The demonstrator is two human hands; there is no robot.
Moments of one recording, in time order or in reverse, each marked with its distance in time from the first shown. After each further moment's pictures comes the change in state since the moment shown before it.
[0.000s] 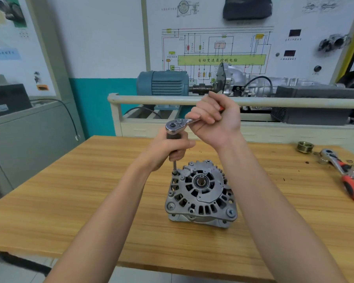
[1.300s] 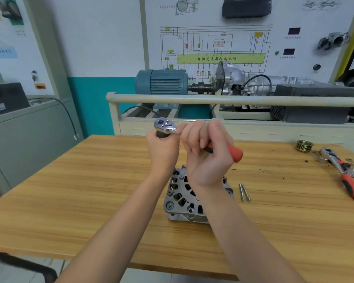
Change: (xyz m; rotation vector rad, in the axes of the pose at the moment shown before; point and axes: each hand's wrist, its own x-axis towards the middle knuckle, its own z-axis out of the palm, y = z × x) left_hand 0.004 -0.015 0.030 -0.046 0.818 0.125; right_hand -0.040 0.069 -0.005 -0.435 -0.199 -0.808
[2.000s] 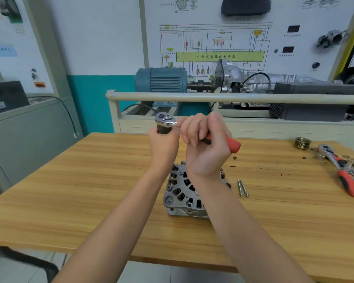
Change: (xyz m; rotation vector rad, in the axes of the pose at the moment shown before) left_hand 0.000 0.000 0.000 0.022 -0.064 -0.049; right_hand 0.005 -0.003 0.006 0.027 0.095 0.028
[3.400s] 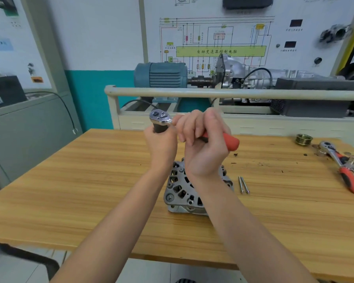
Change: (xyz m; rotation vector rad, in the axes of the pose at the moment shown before) left_hand -0.005 0.001 -0.001 -0.081 0.092 0.031; right_hand -0.003 0.004 0.001 -0.077 -0.066 -0.004
